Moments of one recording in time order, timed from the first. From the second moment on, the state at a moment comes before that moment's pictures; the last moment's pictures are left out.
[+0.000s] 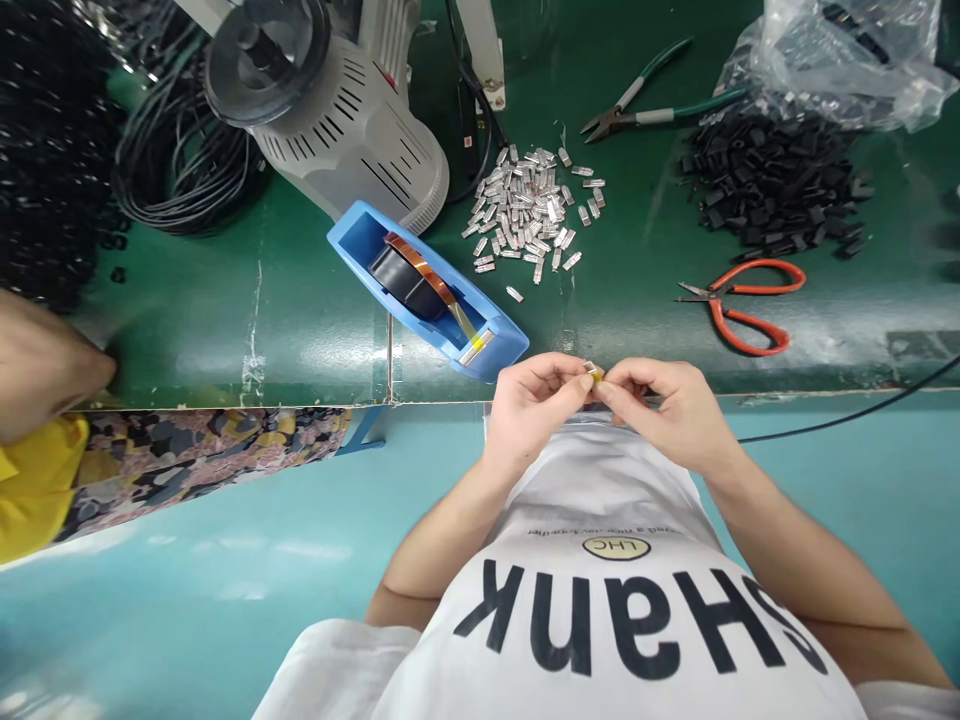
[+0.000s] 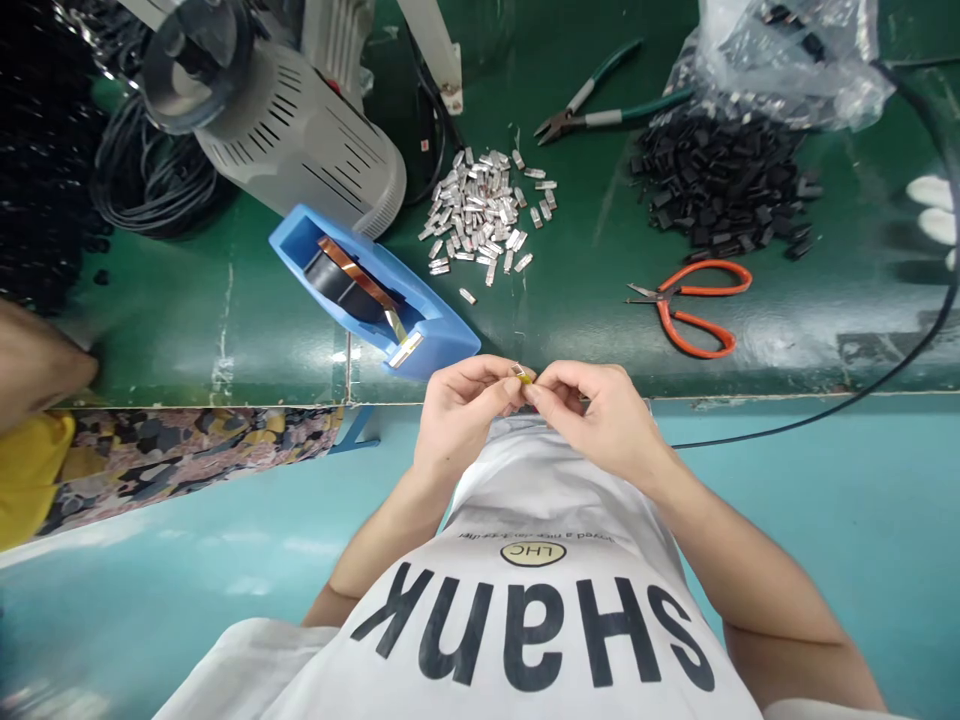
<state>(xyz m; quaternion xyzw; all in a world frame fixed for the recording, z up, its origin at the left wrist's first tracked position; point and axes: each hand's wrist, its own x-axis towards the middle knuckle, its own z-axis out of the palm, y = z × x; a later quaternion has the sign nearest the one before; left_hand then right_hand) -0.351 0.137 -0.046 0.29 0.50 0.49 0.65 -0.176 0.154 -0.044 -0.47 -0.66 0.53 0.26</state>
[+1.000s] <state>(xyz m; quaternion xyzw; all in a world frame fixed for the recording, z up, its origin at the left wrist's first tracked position) -0.344 0.140 -0.042 0.31 0.54 0.51 0.59 -0.186 0.148 -0.033 -0.51 -0.72 0.36 0.29</state>
